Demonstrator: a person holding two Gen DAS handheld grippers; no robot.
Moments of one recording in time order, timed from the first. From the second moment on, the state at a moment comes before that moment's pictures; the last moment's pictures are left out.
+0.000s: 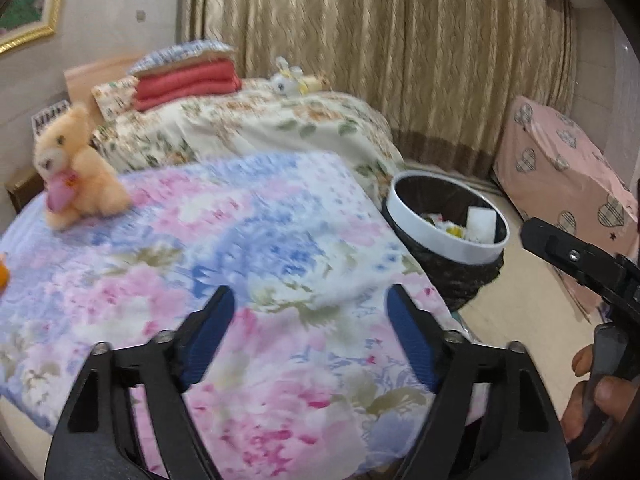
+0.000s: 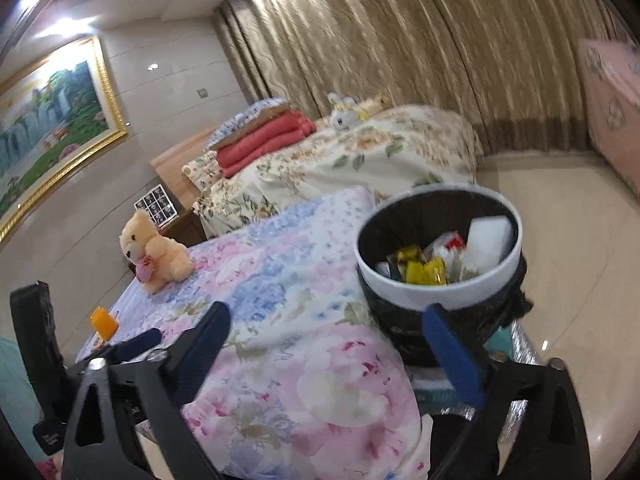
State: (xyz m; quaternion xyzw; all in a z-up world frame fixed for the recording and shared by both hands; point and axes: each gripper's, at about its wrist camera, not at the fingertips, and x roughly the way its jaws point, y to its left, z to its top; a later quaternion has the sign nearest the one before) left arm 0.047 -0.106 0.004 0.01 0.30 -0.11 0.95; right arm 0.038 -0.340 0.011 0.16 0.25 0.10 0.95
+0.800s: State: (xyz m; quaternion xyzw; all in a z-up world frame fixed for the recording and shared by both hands) left arm 0.002 -0.082 -0.002 0.04 0.20 -0.01 0.98; right arm 0.009 -0.303 -0.003 0.07 0.18 0.08 0.98
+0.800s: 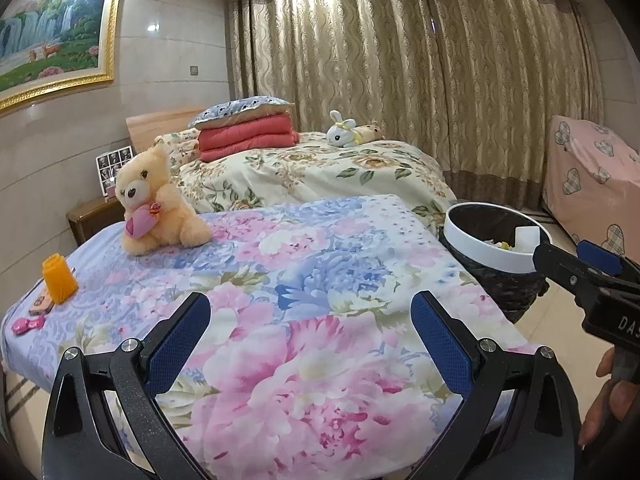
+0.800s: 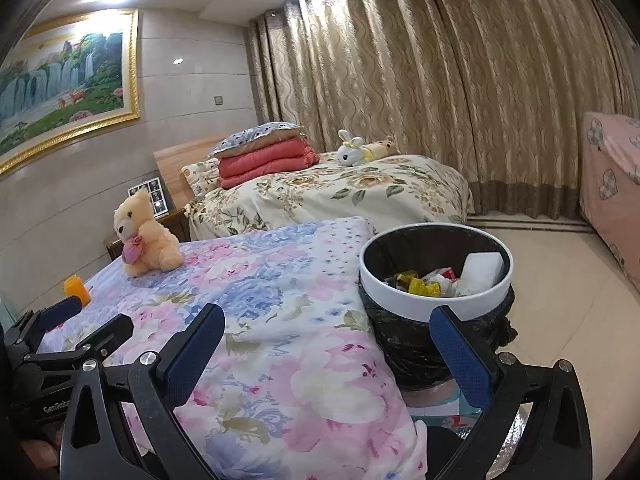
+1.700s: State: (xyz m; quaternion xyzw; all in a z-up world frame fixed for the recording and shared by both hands) left arm -0.001 -0.076 -0.004 0.03 0.21 -0.01 0.98; right arm 0.006 -0.292 -0.004 0.07 0.19 0.08 0.98
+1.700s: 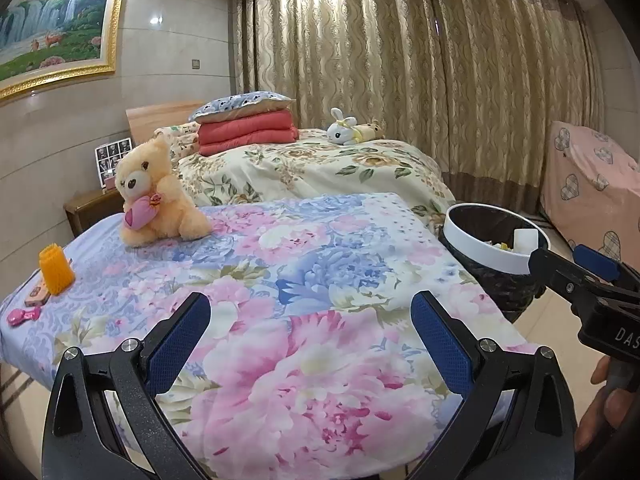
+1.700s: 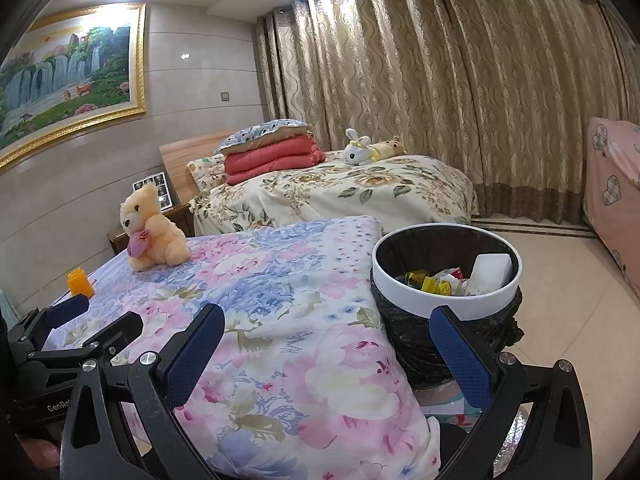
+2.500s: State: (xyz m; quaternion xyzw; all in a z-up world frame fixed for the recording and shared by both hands) left arm 0.000 -0.075 -0.005 0.02 0.21 -0.02 0.98; right arm 0.006 -0.293 -0.002 0.07 0.19 0.08 0.98
